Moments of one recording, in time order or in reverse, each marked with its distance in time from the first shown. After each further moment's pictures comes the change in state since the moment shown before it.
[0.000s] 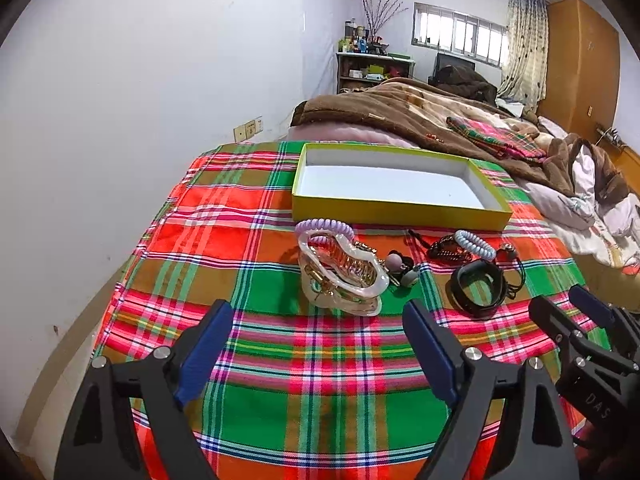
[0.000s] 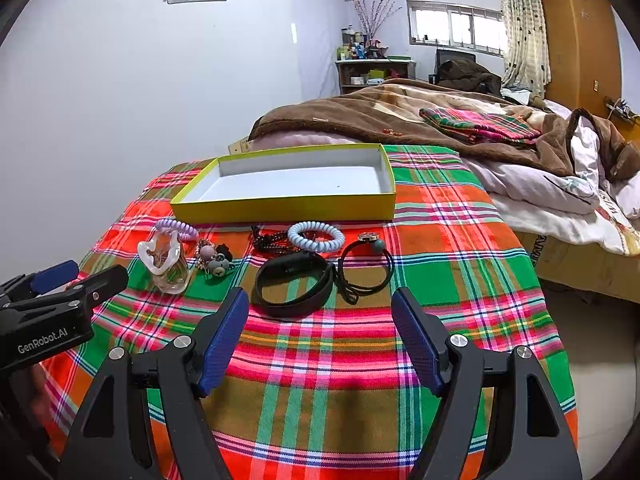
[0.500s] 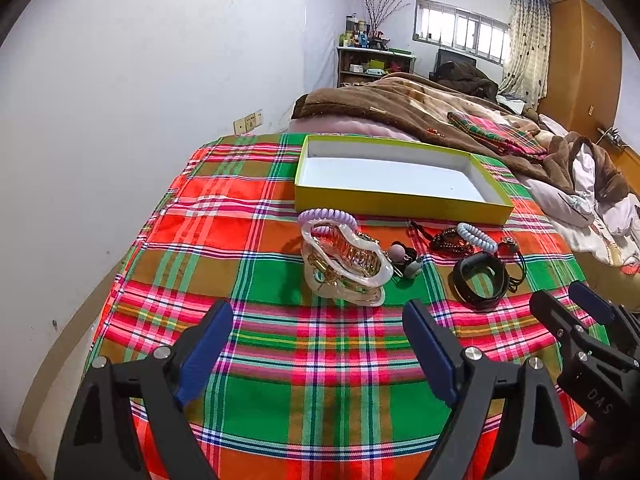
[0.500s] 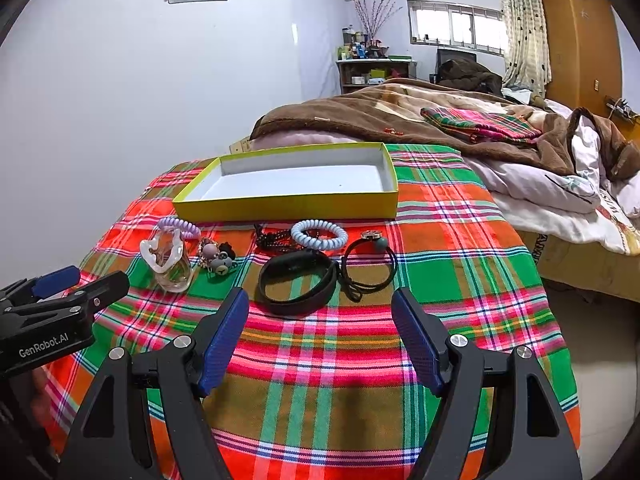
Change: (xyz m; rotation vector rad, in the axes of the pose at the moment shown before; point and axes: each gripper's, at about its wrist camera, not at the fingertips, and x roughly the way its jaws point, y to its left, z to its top) left arm 0.000 0.004 -0.003 -0.011 0.023 -0.008; right arm -0.001 0.001 -0.002 0.001 0.006 -0.001
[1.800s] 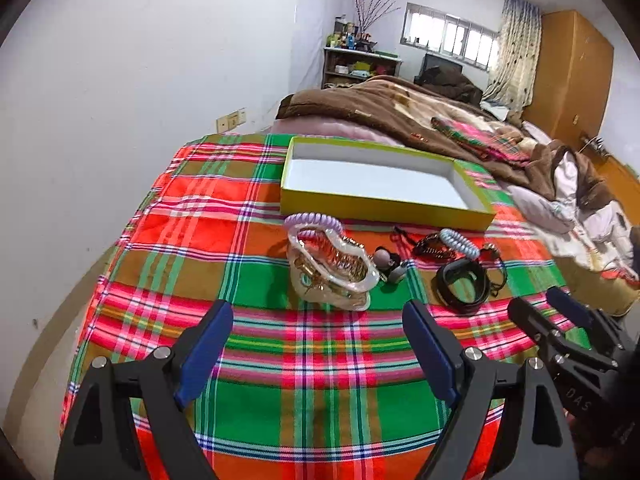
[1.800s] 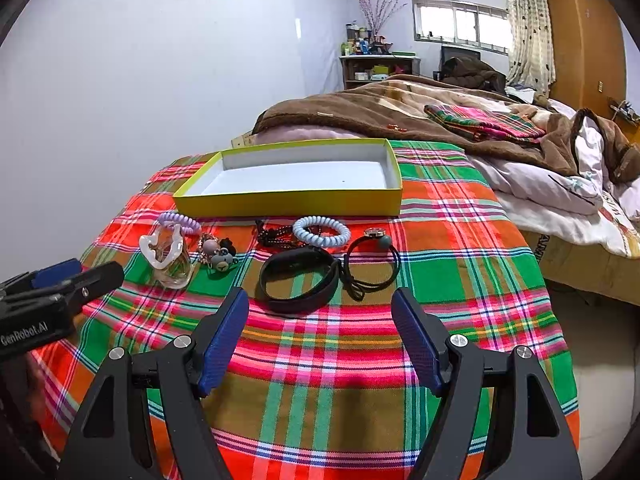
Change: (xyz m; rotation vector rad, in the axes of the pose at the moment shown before) left arm 0.001 0.009 0.005 -0.020 0.000 -0.100; right arm 0.004 0.001 0.003 -0.019 0.015 0.008
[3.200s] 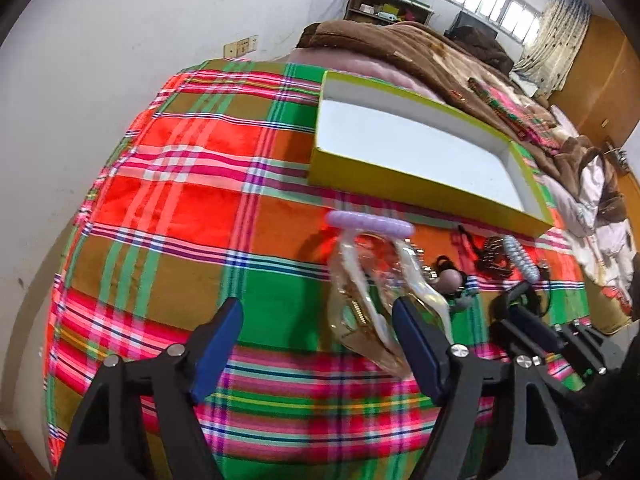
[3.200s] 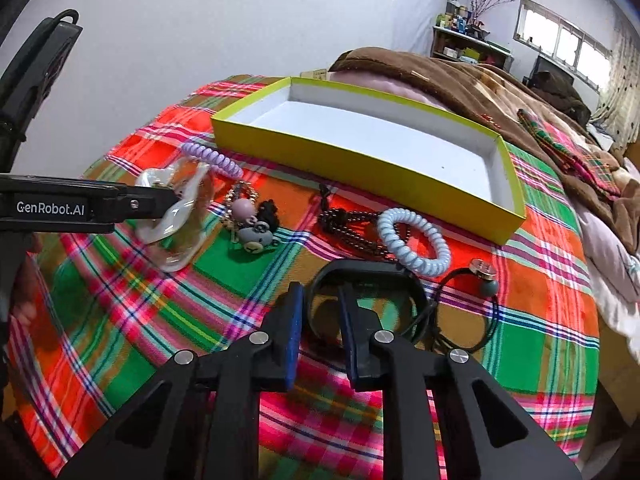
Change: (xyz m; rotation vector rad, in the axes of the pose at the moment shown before) left arm 0.079 0.034 0.030 -0.097 0.272 0.001; right arm 0.081 0.041 0.017 -0.305 0.203 0.118
